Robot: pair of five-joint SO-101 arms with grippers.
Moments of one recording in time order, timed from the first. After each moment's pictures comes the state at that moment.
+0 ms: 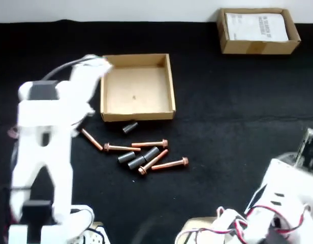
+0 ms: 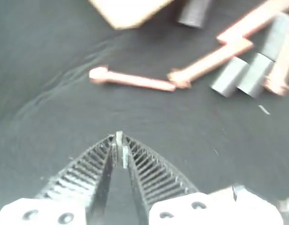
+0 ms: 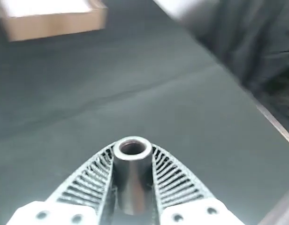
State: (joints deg) left arm -4.7 -12.7 8.7 92.6 -34.2; right arm 37.7 -79.6 28.7 84.6 19.4
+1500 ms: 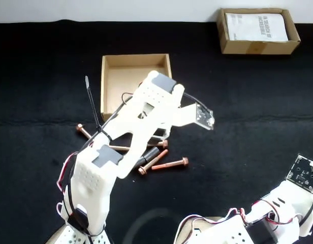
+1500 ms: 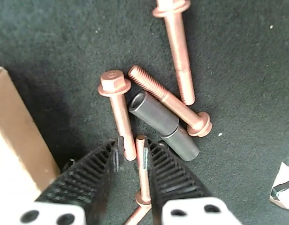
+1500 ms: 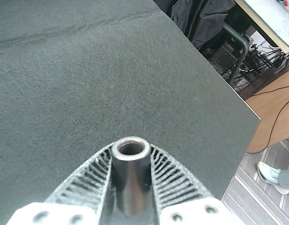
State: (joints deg) left arm 27.2 32.4 -24.9 100.2 -64.7; right arm 56.6 -103.9 82.3 53.5 32.1
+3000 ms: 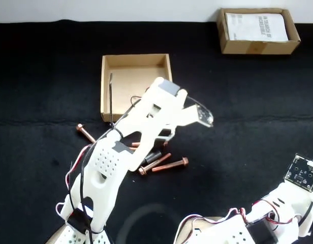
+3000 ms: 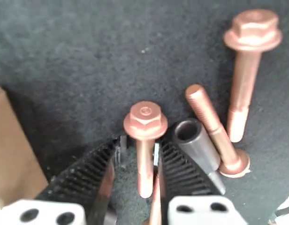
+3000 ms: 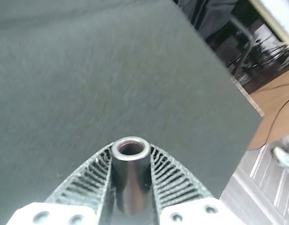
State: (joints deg) left arm 27.3 51.7 -39.7 95.4 -51.4; right arm 57.1 -103.8 84.4 53.5 34.4
